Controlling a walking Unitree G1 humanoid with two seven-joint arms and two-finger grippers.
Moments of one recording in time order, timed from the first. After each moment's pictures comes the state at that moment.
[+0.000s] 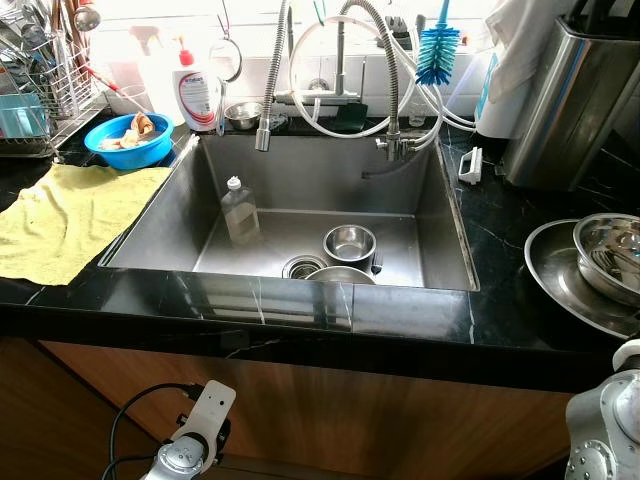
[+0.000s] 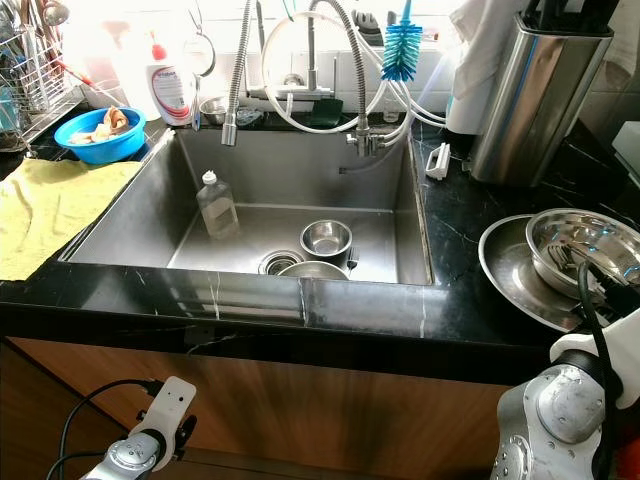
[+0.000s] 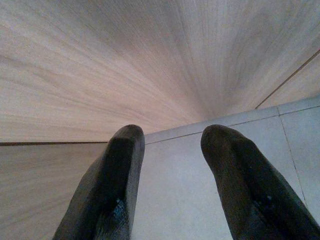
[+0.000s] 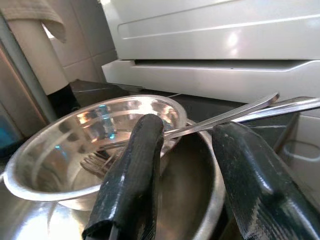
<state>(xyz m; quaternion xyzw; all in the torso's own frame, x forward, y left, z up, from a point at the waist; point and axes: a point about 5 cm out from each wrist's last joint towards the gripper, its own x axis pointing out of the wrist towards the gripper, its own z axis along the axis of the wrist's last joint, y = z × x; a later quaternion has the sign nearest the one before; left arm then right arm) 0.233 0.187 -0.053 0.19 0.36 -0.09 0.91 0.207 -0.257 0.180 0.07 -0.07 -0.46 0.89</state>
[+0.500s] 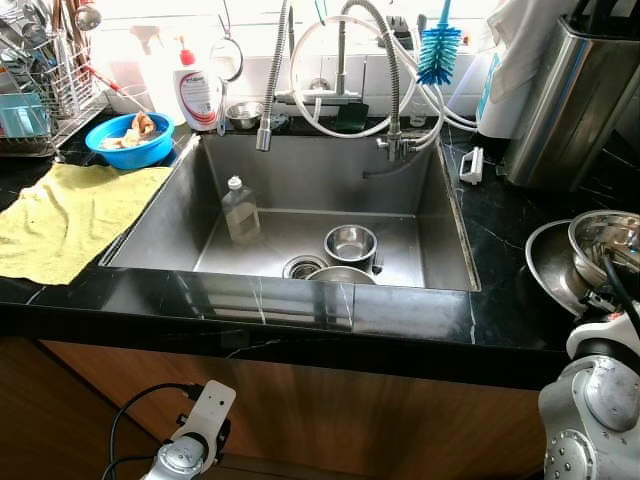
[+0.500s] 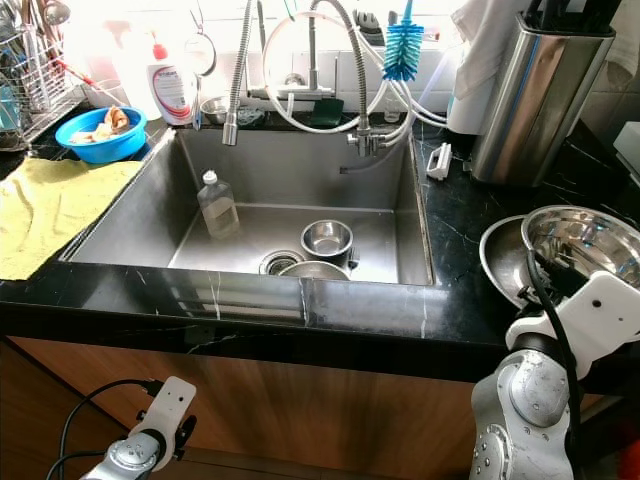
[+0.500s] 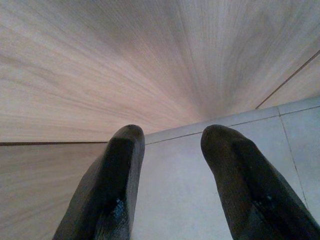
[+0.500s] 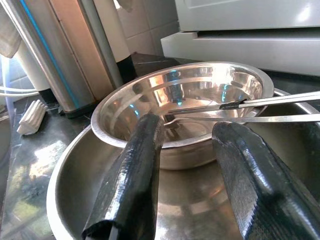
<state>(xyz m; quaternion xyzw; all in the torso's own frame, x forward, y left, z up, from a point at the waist) 0.233 0.187 -0.053 0.19 0.36 -0.09 0.91 0.225 -0.234 0.173 0.08 -0.04 -0.35 0.93</state>
